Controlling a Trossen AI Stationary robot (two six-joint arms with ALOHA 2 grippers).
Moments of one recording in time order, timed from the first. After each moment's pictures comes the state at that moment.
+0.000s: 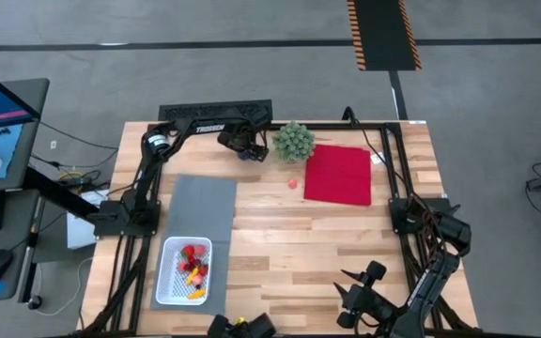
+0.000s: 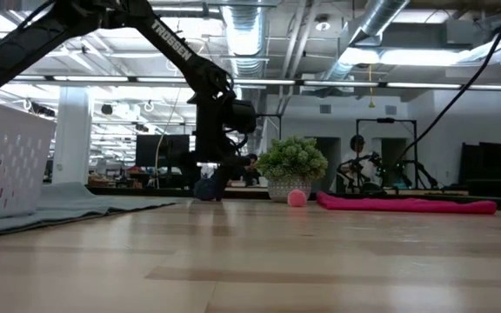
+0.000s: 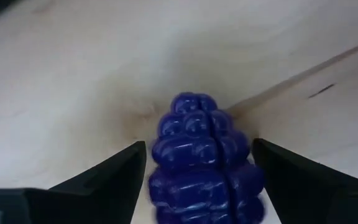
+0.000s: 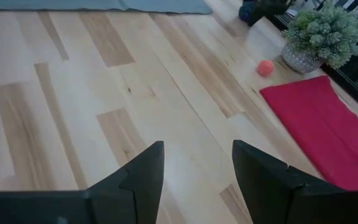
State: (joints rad) left arm 0.59 2.19 1.65 -0.92 -0.09 -0.50; right arm 1.09 2.07 1.58 -1.51 0.92 1.66
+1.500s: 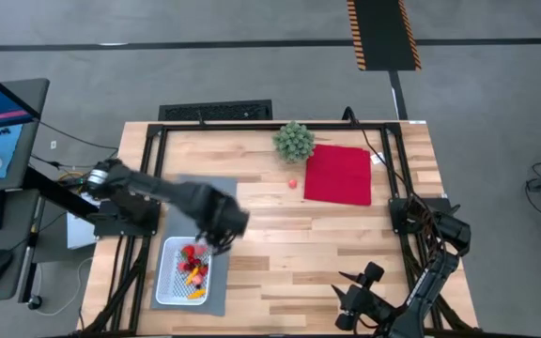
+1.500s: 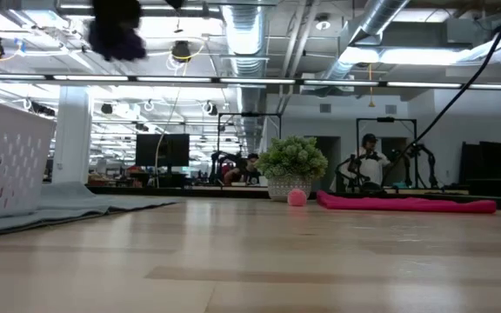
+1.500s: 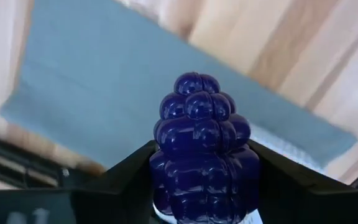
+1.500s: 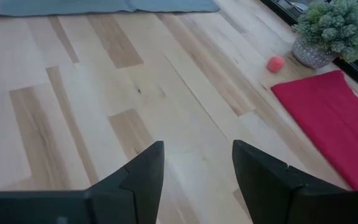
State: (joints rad) left arm -0.26 1.71 1.65 -1.57 -0.02 -0.72; right arm 1.08 2.07 1.58 -1.45 0.92 1.65
